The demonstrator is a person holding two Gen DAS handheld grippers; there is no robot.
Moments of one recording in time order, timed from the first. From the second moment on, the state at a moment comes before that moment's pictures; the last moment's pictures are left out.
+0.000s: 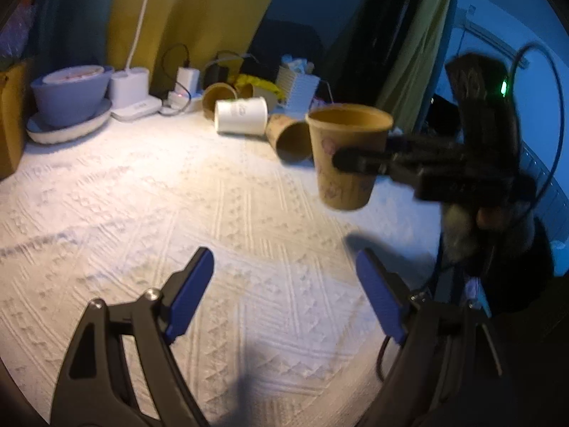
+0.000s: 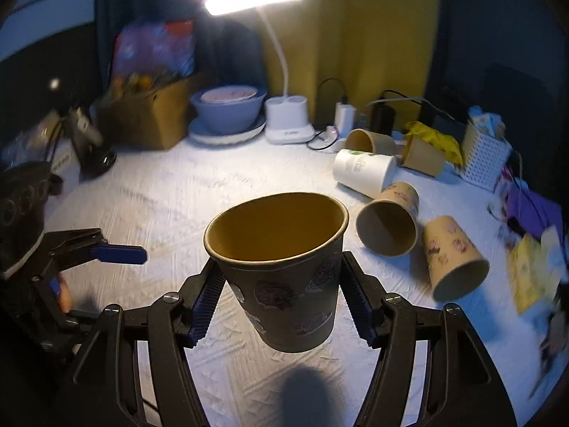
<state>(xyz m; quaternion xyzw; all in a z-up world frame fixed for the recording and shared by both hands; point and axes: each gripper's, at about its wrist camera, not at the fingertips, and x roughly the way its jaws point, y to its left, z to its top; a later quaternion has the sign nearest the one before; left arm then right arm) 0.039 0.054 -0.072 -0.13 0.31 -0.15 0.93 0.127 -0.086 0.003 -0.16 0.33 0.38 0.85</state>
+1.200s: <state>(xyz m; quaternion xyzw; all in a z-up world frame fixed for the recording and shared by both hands) 0.043 0.066 -0.077 -0.14 0.27 -0.06 0.95 0.108 -0.090 -0.047 -0.06 0.32 0.33 0.88</state>
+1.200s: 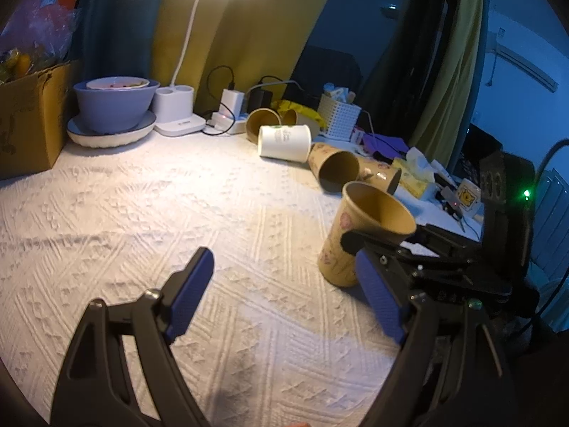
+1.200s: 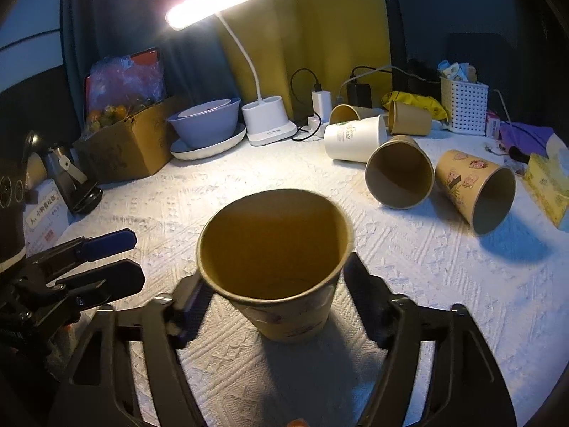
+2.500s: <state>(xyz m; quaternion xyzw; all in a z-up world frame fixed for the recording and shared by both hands) -0.029 0.033 0.016 -0.05 0.15 -0.05 0.99 0.023 -0.134 0.056 -0.08 0.22 0.30 0.92</state>
